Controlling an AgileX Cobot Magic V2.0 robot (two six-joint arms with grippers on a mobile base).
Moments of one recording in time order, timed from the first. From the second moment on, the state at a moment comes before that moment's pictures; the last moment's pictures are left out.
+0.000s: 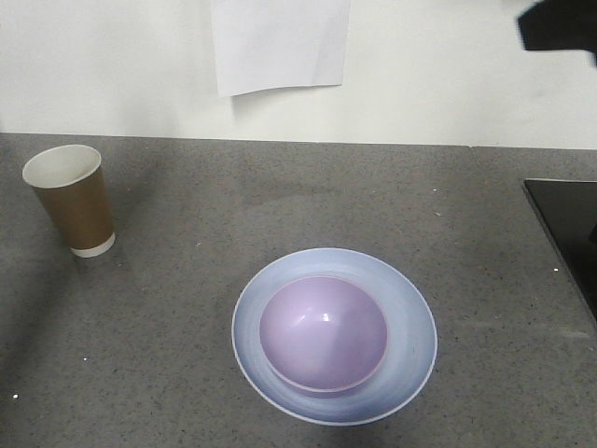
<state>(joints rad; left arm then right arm) 0.09 1.19 -1.38 -0.48 0.97 0.22 0.18 1.20 -1.71 0.35 1.23 -0.46</state>
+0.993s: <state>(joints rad) -0.51 1.55 -1.38 -0.62 0.99 0.38 0.18 0.55 -0.79 0.06 0.93 -0.27</state>
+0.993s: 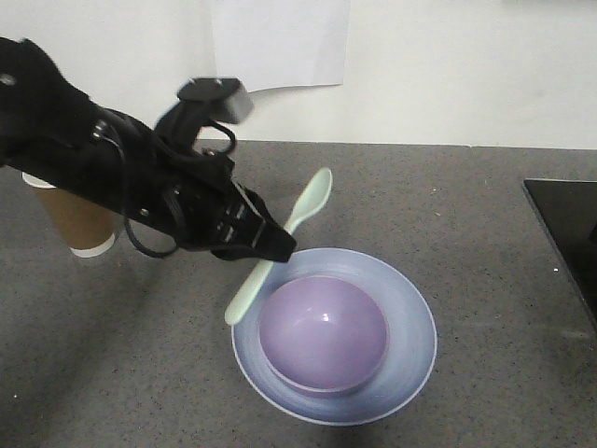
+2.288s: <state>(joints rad) -0.58 1.66 -1.38 -0.52 1.07 0.29 0.18 0.55 -0.79 0.02 0.91 -0.25</state>
